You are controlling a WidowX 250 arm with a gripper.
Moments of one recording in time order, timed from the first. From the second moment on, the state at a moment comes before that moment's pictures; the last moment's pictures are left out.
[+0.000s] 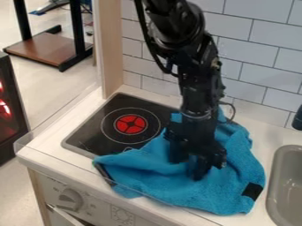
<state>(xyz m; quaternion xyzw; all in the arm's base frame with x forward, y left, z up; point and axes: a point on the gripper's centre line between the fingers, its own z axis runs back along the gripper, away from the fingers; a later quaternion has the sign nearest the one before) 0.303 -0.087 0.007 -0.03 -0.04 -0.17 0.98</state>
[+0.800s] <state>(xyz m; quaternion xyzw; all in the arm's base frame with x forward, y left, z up) 0.310 -0.077 0.066 -0.03 -0.12 -0.14 0.98</state>
